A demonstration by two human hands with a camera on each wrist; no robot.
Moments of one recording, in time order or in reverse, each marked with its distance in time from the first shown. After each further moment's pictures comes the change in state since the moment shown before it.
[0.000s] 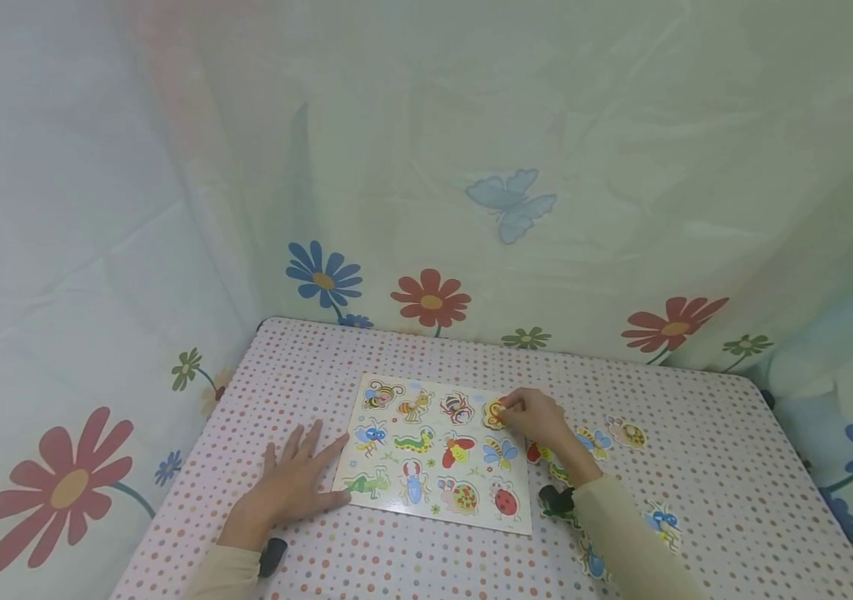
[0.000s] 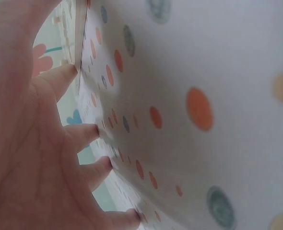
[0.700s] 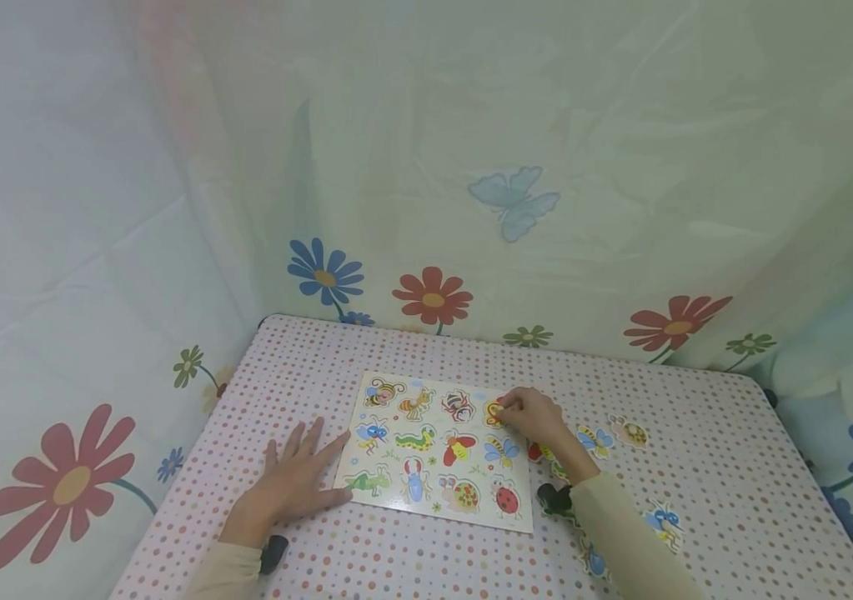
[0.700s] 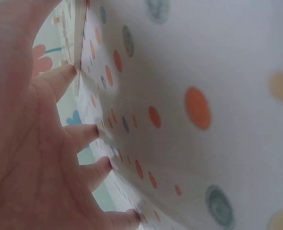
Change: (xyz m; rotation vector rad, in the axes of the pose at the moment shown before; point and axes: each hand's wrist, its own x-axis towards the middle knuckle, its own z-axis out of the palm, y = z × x) left_hand 0.002 -0.002 0.002 0.004 -0.004 -0.002; right_hand 0.004 -0.001 0.004 -0.046 -0.021 -0.005
